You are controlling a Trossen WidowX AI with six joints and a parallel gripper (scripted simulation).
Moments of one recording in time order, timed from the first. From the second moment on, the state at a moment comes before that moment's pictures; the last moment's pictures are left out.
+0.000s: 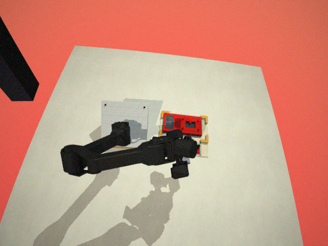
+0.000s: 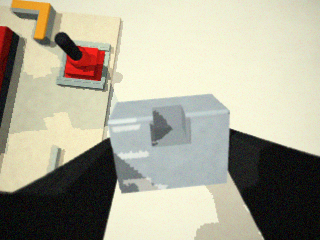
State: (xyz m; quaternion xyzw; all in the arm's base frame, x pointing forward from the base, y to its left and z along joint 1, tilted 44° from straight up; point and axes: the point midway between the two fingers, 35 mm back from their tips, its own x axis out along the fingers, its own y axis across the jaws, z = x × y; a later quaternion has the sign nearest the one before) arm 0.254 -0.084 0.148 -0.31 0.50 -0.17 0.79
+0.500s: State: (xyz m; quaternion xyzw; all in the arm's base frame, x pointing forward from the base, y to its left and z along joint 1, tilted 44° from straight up) arm 0.244 -0.089 0.145 -0.35 0.35 -0.12 0.86
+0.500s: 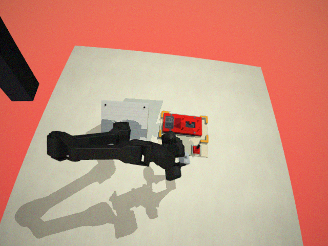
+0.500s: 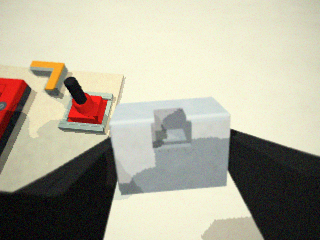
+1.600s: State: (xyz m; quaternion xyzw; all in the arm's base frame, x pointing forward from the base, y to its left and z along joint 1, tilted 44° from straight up) arm 0.237 -0.133 0.103 -0.36 0.29 -0.10 0.88
